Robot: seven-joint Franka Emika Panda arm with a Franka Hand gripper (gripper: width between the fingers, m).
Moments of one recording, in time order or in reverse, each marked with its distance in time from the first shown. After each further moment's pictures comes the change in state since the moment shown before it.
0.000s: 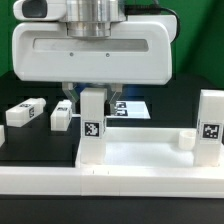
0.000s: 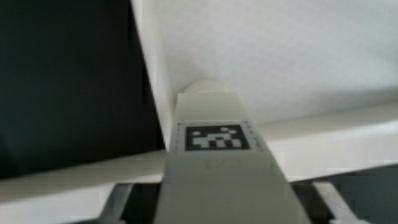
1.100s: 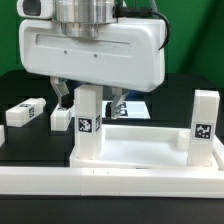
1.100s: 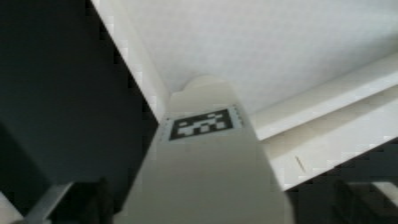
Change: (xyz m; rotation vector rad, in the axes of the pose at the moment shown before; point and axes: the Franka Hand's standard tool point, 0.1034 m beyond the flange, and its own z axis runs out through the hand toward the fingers) arm -0.007 0.007 -0.004 -0.028 -0.021 0.270
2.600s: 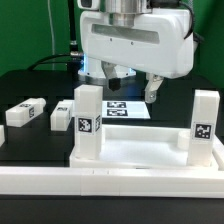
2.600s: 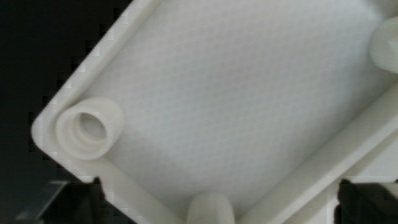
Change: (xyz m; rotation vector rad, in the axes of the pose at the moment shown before) arm -0.071 -0.025 -0.006 0.014 -0.025 0.351
